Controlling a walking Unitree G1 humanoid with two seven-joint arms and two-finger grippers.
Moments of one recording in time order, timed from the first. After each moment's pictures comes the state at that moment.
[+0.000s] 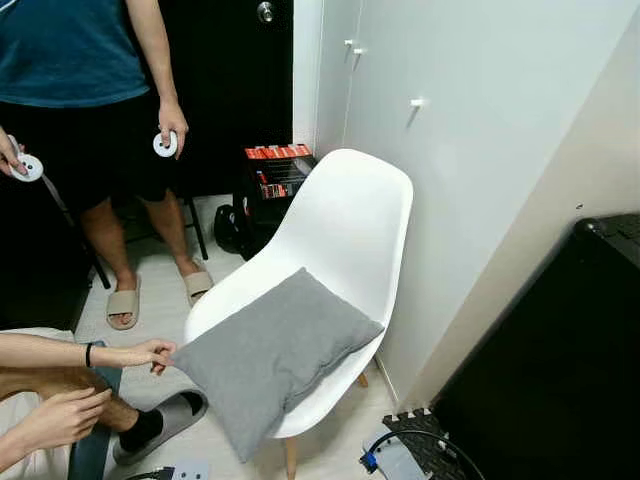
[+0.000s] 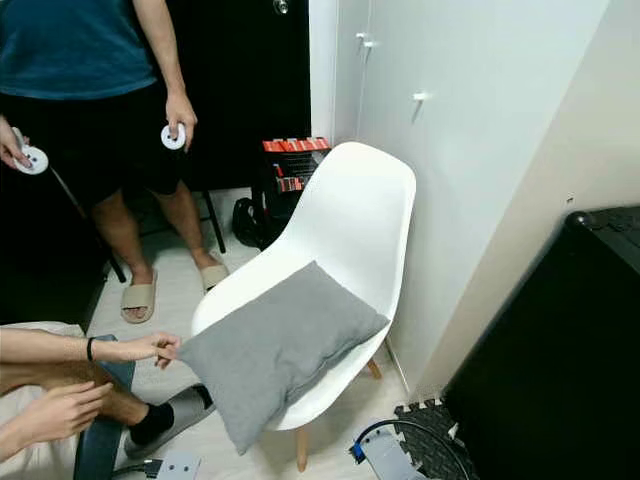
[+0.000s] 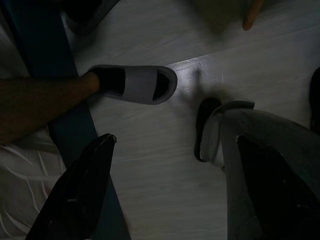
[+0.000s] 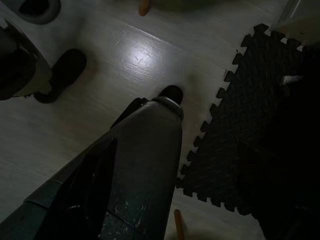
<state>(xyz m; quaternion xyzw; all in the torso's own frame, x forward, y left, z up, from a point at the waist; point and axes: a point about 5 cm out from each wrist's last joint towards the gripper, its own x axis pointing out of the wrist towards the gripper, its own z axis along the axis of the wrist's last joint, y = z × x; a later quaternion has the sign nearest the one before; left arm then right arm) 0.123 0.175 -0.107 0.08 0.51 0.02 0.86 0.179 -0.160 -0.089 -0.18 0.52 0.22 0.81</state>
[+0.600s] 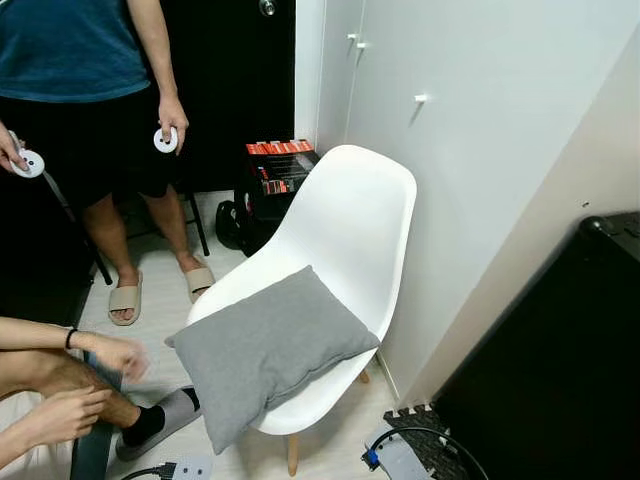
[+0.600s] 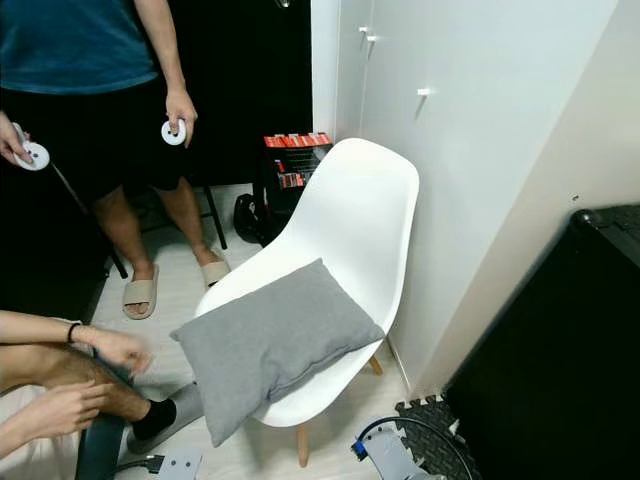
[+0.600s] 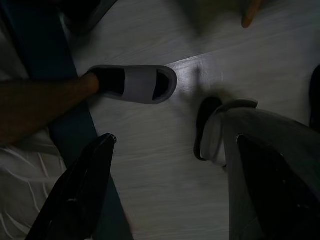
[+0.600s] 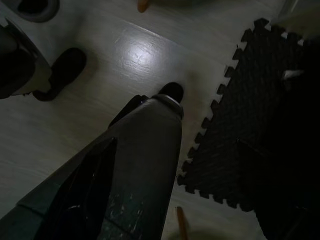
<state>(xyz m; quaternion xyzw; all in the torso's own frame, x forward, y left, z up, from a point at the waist) 0.122 0.175 -0.108 0.08 0.51 0.02 0.86 0.182 -0.162 -0.087 -0.19 0.51 0.23 0.81</state>
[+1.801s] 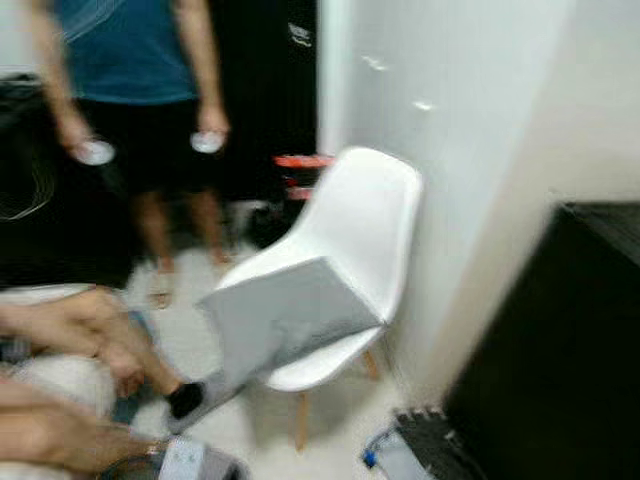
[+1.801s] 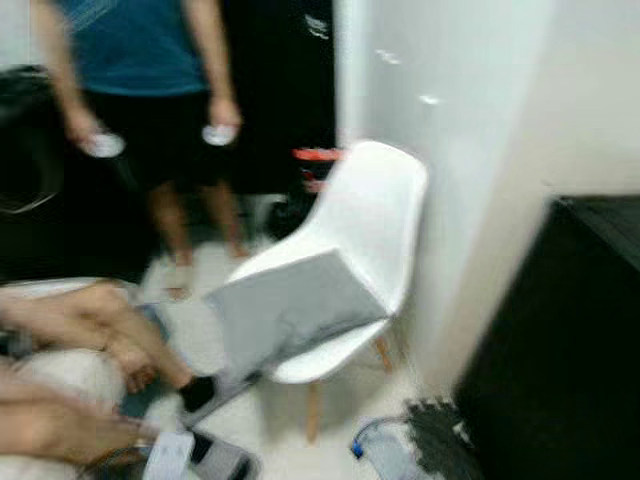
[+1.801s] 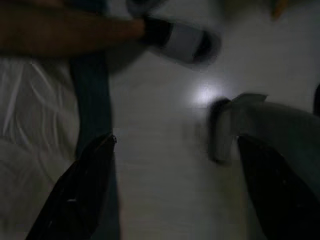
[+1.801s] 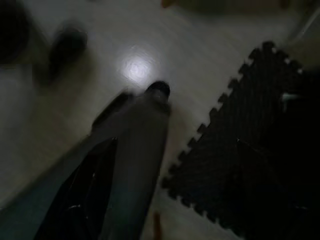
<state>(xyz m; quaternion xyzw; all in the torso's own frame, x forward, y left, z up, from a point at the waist) 0.129 0.178 -0.105 0.09 0.50 0.03 0.86 0.193 -0.165 -0.081 -0.21 0.50 0.23 0.81</state>
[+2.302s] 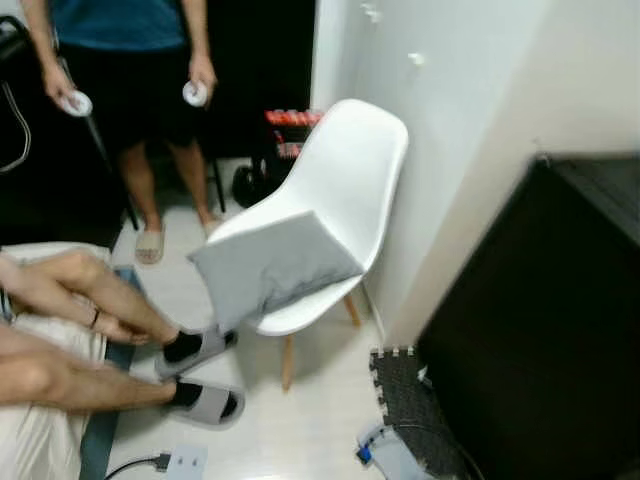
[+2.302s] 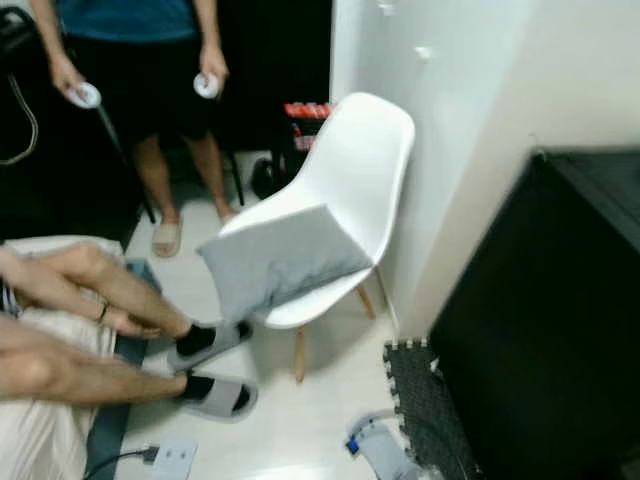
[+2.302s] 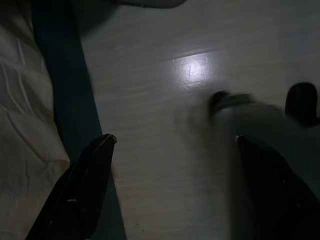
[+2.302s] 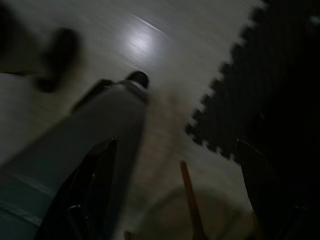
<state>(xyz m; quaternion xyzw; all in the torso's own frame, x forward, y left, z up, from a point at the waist) 0.129 0.177 -0.105 0.09 0.50 0.02 0.86 0.186 -0.168 -0.085 -0.21 0.51 0.23 0.80</state>
